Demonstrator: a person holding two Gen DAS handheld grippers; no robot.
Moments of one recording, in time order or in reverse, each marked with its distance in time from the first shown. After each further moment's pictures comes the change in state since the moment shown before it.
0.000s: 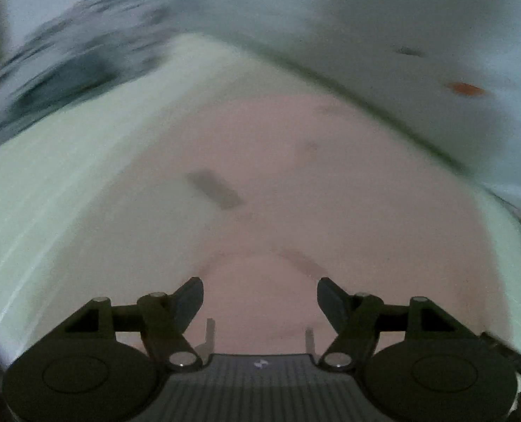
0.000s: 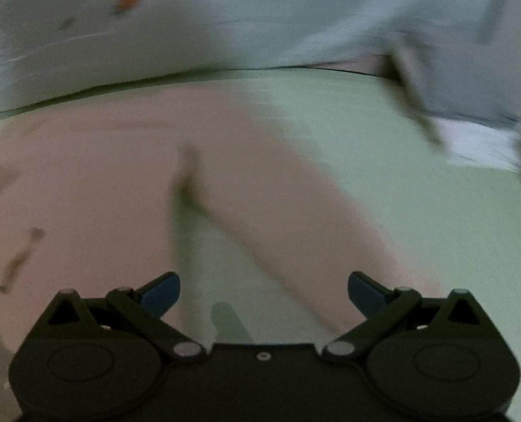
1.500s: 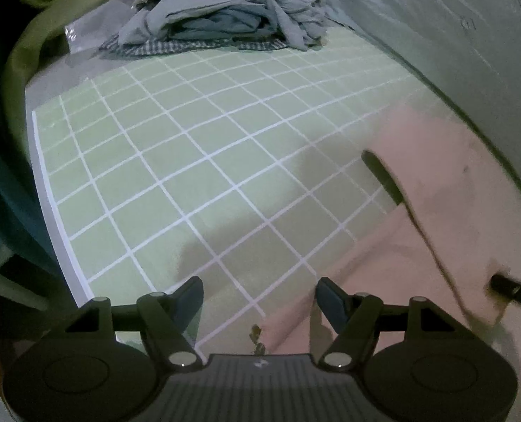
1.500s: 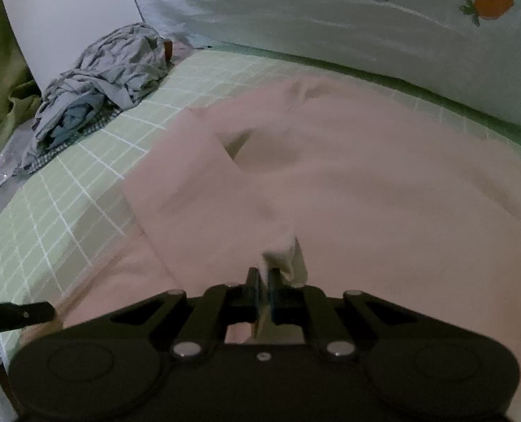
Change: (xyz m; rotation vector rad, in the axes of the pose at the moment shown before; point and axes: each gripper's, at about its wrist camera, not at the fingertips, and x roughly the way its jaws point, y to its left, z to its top) left arm 0.027 0.044 -0.019 -0.200 -0.044 0.214; right arm 0.034 0.187 0.043 -0.429 0.057 0.555
